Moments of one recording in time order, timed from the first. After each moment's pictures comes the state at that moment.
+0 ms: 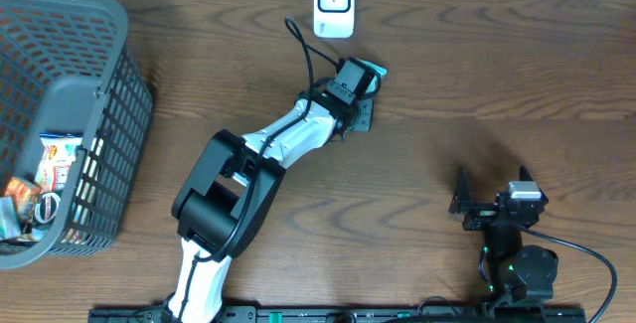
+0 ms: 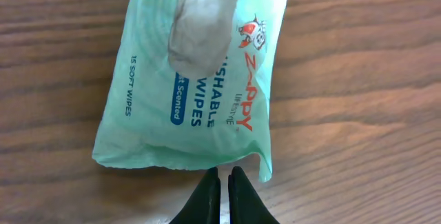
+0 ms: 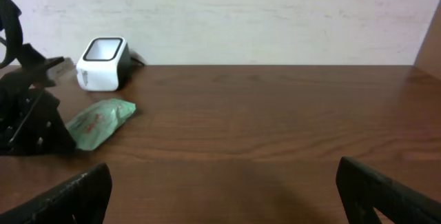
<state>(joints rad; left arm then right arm) -0.62 2.13 1.44 -0.32 0.02 -0.45 0.02 0.01 0.01 -0.07 0.02 0.01</state>
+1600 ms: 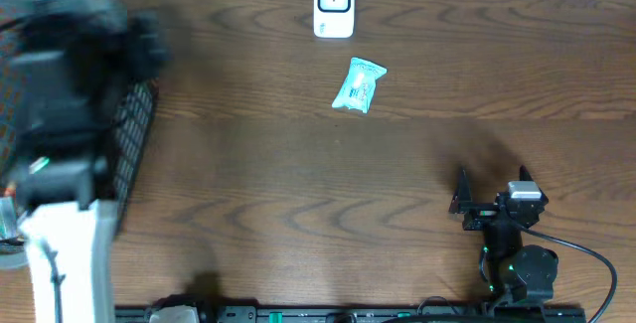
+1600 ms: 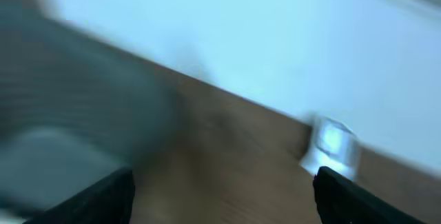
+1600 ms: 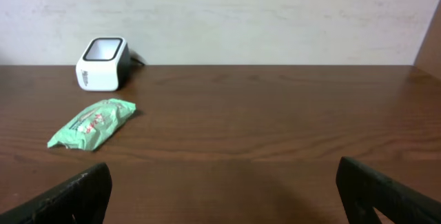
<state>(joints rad) 0.15 1.19 1.44 -0.67 -0.05 -0.33 0.02 0.01 0.01 -0.07 0.02 0.01</state>
